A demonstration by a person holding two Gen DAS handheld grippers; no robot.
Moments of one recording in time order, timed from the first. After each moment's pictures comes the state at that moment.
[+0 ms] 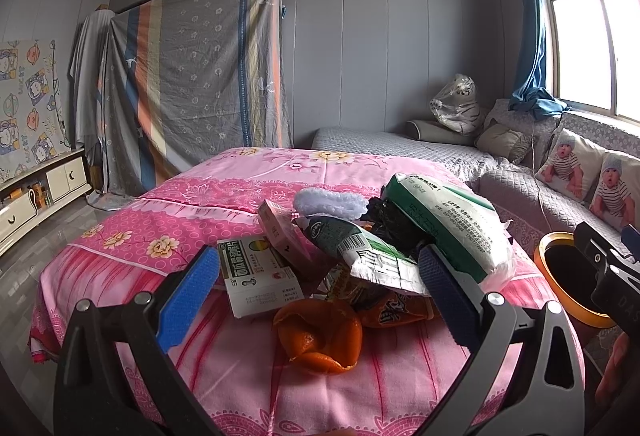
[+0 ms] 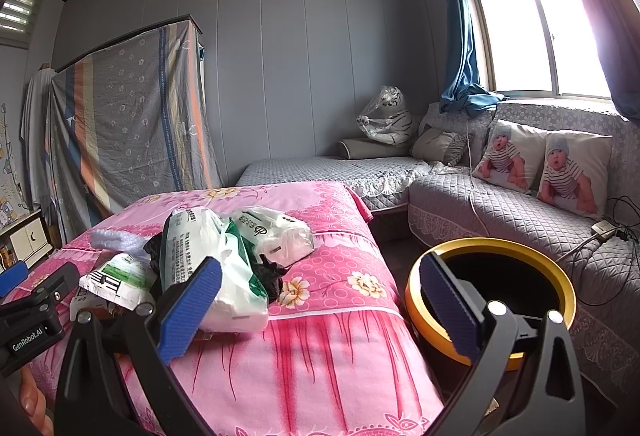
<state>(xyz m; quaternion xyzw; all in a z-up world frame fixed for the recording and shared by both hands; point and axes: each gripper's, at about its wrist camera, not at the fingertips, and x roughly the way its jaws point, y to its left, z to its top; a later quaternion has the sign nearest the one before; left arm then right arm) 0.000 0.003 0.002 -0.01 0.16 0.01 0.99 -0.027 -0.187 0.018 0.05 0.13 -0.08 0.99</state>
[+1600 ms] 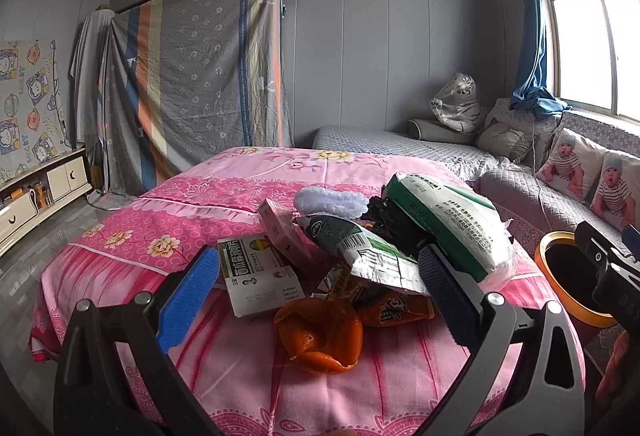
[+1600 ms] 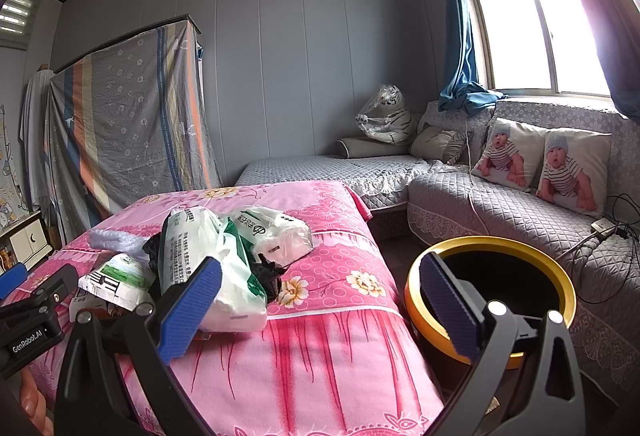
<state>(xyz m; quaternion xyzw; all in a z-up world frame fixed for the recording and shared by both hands) 0.000 0.002 -0.001 -0.01 0.16 0.01 0.99 -0.027 -0.188 0.017 0.05 0.13 -0.08 0.99</state>
